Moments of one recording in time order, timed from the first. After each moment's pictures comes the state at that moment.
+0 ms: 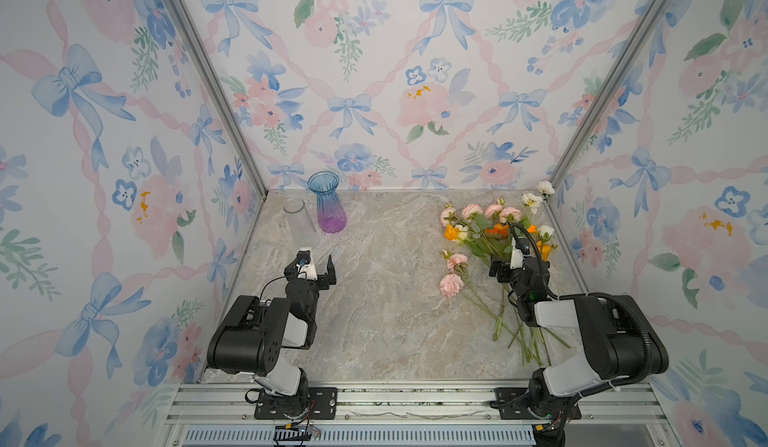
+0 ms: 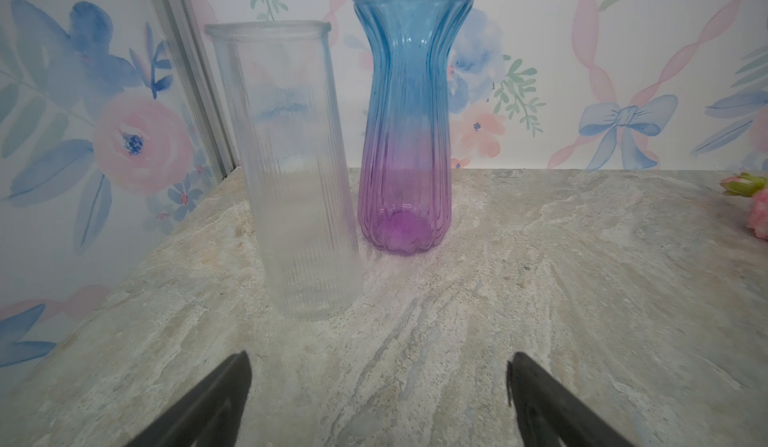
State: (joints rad) left arm -0.08 1.56 0.17 1.28 -0.12 0.00; right arm 0.05 1.54 0.38 0.81 0.08 -0.01
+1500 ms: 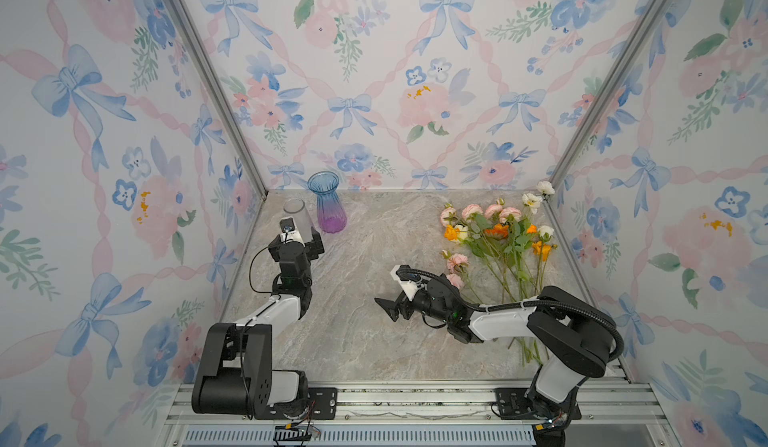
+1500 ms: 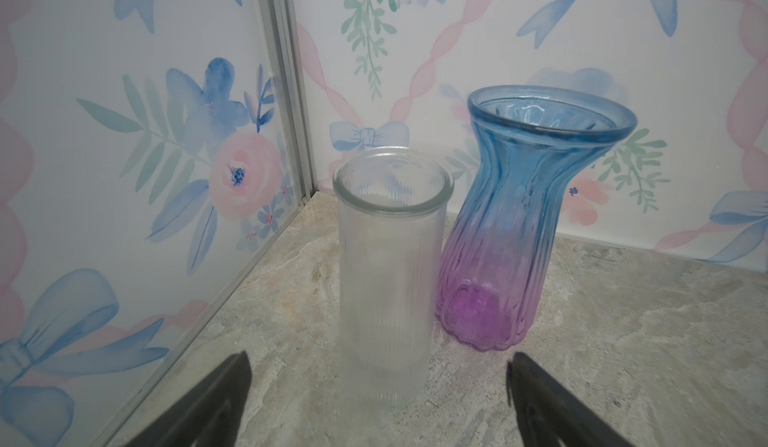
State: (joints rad) left arm -0.03 1.37 0.53 0.68 -0.33 -0.06; right arm 0.94 1.71 0.66 0.82 -0.10 0.05
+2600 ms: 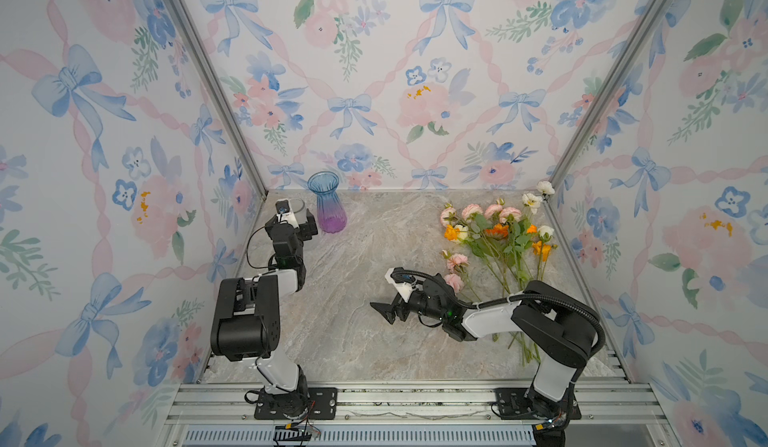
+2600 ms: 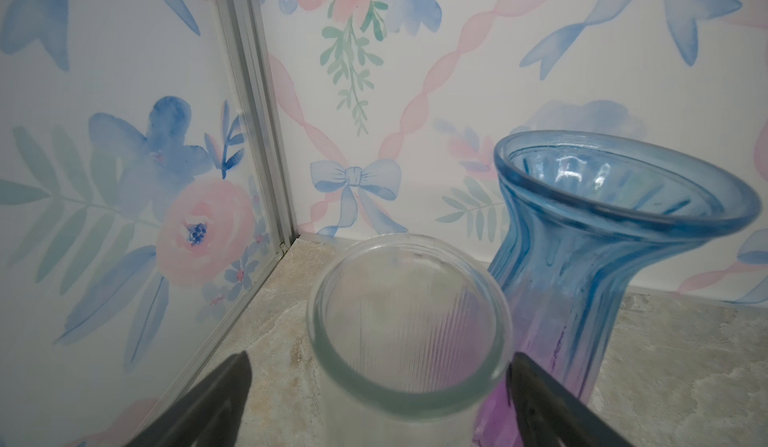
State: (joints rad) left arm 0.08 1.68 0.75 0.85 -0.15 -0.01; right arm 0.94 1.80 0.69 0.86 -0.19 0.03
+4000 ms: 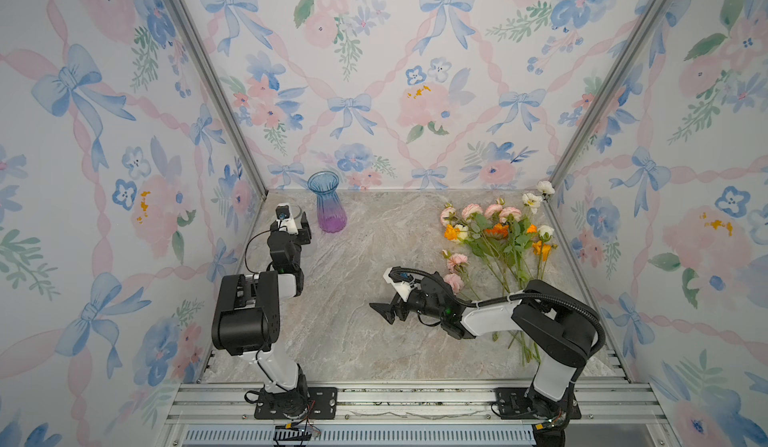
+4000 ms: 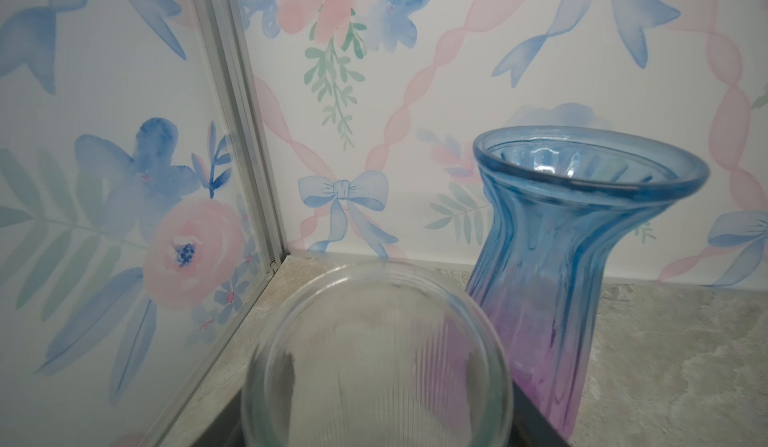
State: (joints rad) left arm 0.11 1.67 0.64 1.01 -0.05 0.03; right arm 0.93 1.80 0.71 0.81 -0.21 0.03
